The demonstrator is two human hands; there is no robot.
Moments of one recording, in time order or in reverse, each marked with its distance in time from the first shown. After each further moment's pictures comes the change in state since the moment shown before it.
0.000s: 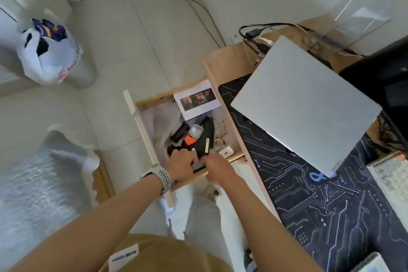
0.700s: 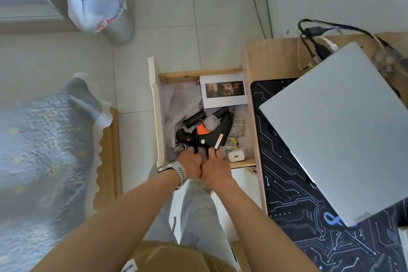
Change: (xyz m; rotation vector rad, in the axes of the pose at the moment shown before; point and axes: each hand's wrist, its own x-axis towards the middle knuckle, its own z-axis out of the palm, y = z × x) left_hand 0.035 0.003 0.064 0.136 -0.116 -0.240; right_hand 0.038 0.010 0.038 -0.338 -0.114 -0.108
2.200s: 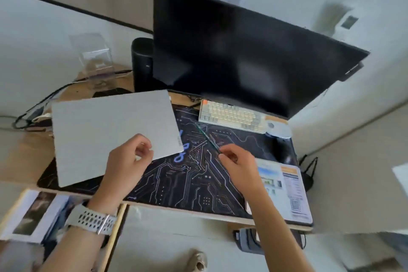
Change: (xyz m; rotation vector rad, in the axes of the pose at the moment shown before) left_hand -0.171 0.231 -0.146 -0.229 0.396 0.996; right_hand -0.377 0.089 0.018 1.236 1.349 1.018
